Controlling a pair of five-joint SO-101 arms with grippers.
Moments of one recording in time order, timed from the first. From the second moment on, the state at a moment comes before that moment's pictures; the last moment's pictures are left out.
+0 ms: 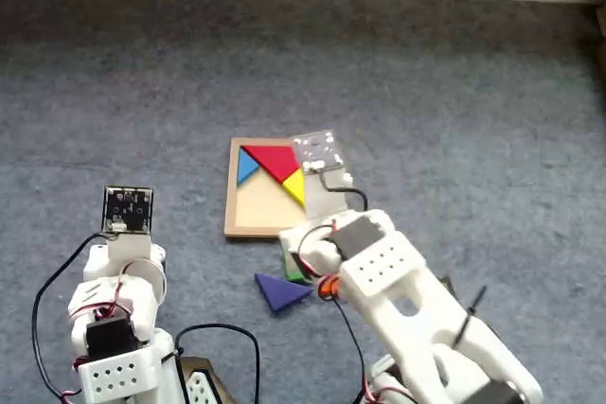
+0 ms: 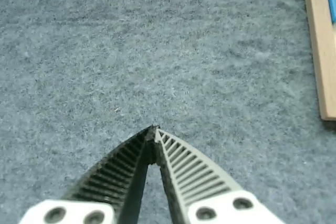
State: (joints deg) left arm -21.2 -101.8 96.0 61.8 -10.7; right arm -39.4 -31.0 50.1 57.0 -15.2
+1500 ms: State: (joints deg) left arm -21.2 -101.8 96.0 61.8 -10.7; right arm -46.1 -8.8 47.6 48.8 -19.7
